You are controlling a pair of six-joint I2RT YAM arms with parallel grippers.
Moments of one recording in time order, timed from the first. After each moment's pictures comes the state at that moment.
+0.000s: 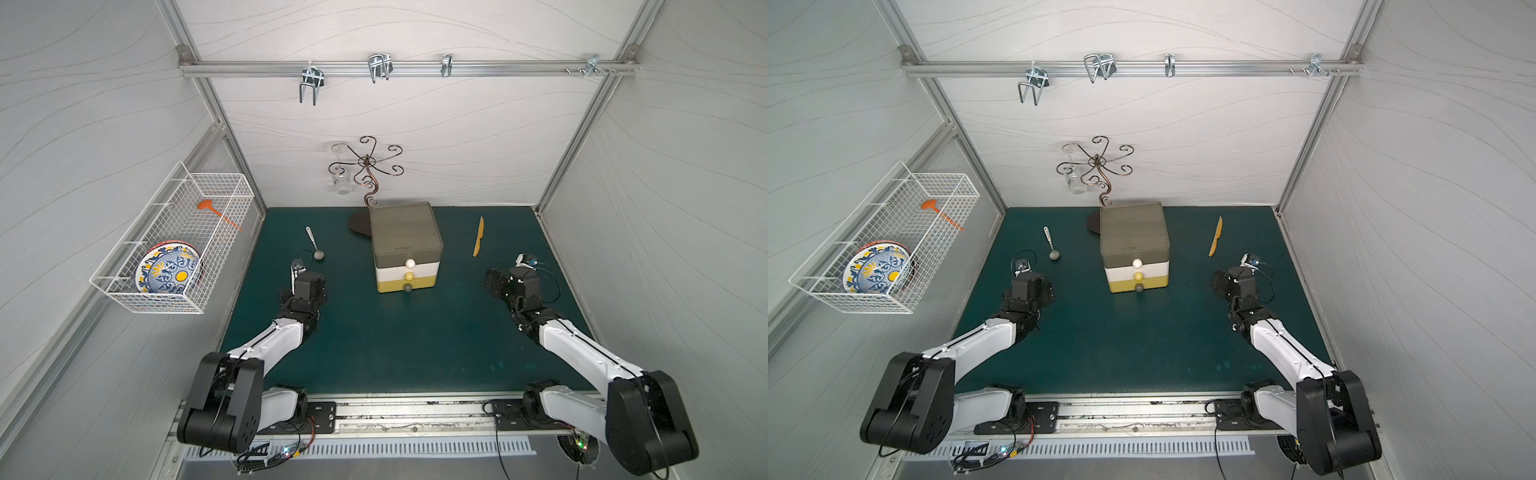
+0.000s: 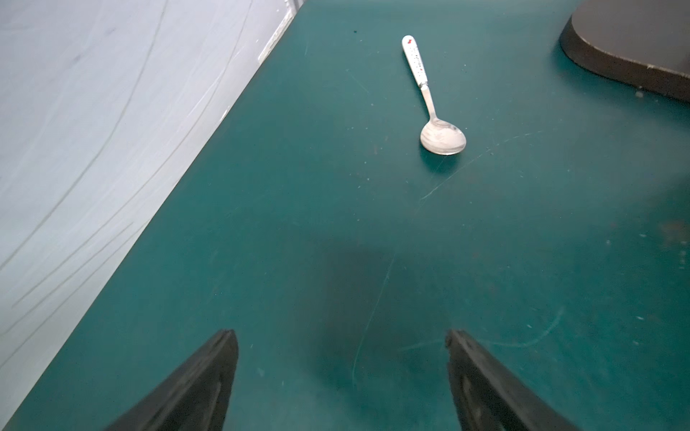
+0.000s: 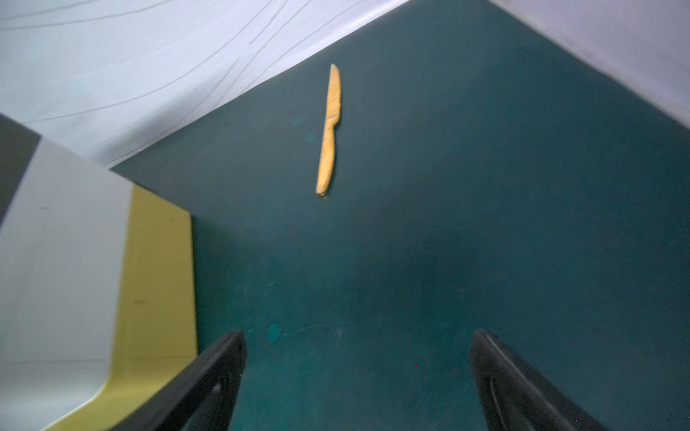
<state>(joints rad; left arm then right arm) -0.13 1.29 0.46 0.17 -0.51 -0.18 0.27 1.12 0.49 0.09 0.29 0.46</state>
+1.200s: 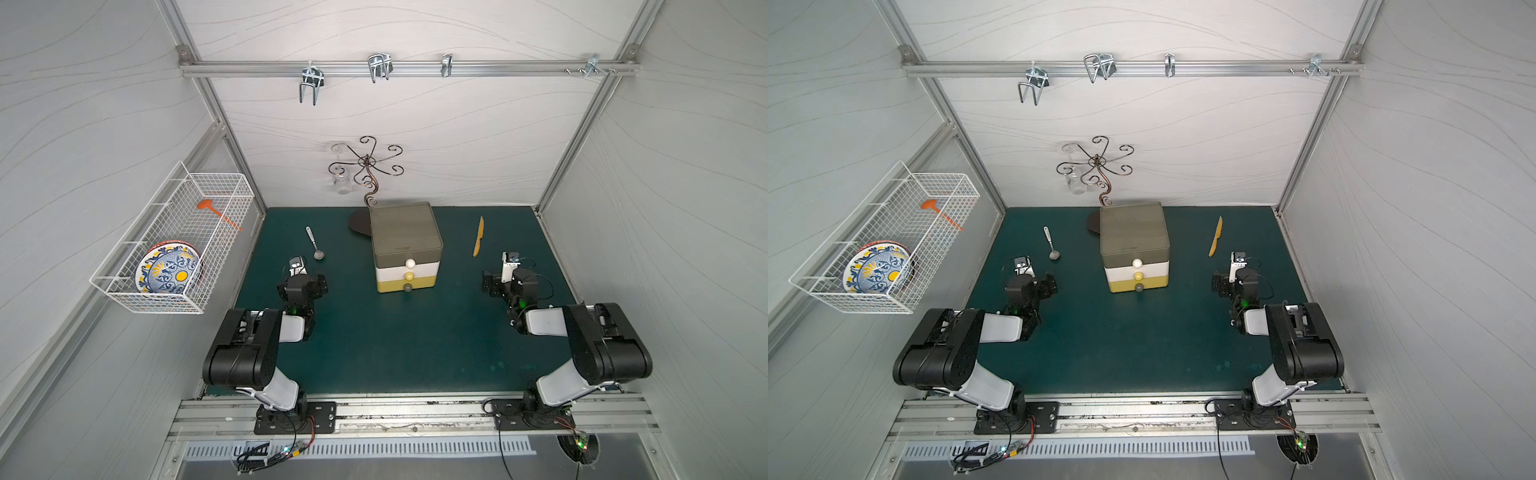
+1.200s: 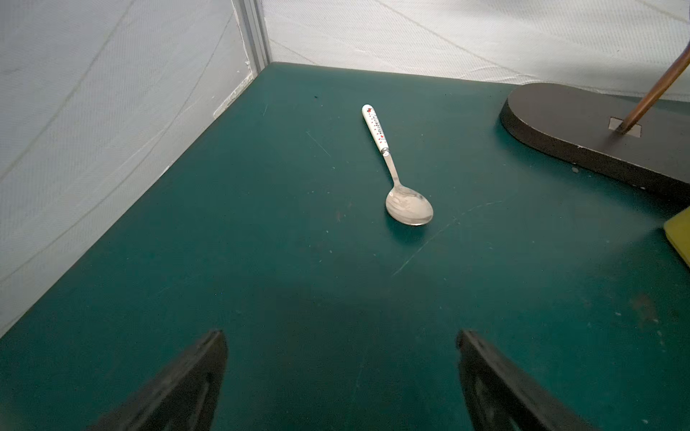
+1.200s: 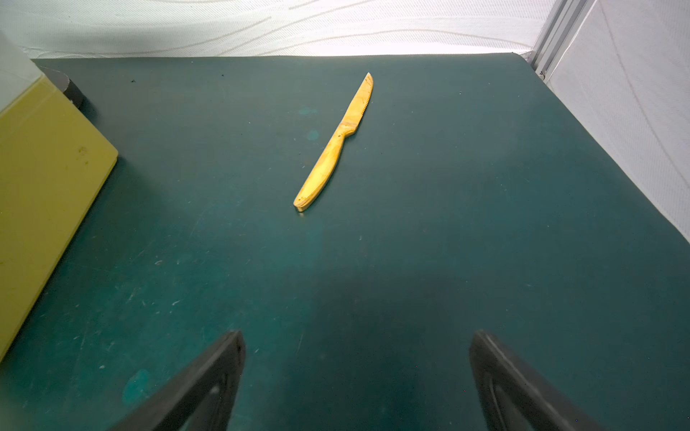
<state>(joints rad) -0.01 1.56 0.38 0.75 -0.29 -0.11 0.12 1.56 0.43 0.69 0.06 0.01</state>
